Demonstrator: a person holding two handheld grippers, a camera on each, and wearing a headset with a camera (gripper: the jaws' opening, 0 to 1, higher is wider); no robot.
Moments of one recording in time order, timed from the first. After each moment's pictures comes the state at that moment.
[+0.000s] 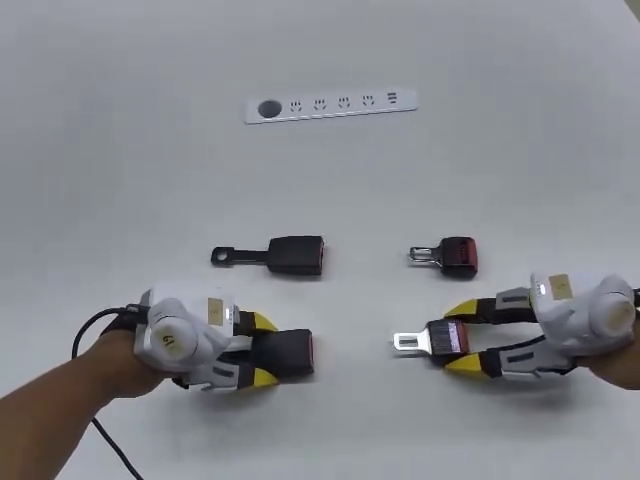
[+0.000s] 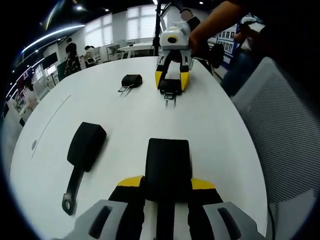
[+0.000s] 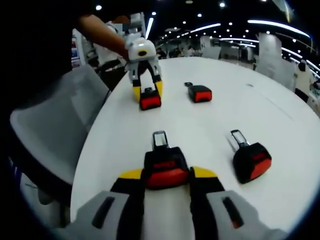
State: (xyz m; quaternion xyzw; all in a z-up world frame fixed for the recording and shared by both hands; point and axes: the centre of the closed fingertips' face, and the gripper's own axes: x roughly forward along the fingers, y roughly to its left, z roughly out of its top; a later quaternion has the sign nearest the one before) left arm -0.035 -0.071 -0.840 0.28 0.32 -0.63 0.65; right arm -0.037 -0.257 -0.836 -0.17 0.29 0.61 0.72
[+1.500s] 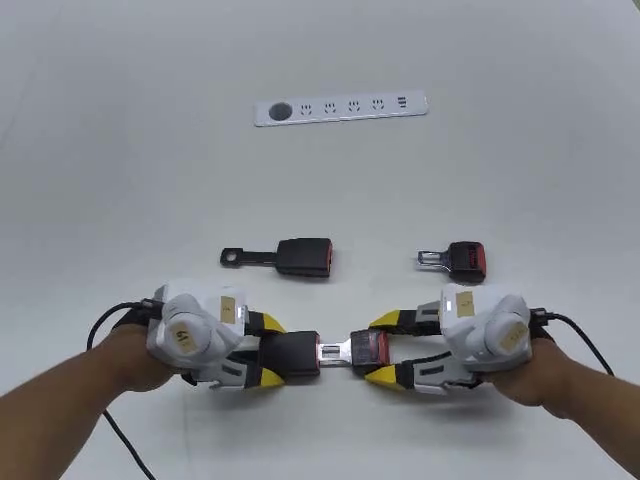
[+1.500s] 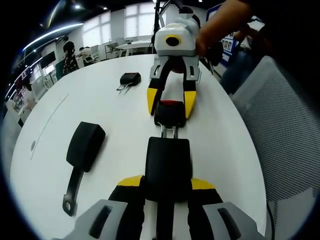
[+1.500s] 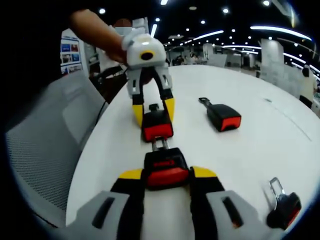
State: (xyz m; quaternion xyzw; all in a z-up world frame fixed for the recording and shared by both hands) left arm -0.036 -0.071 -0.838 0.29 0.33 -0.63 0.64; right arm -0.034 -0.162 -0.837 -0.15 0.26 0.62 0.73
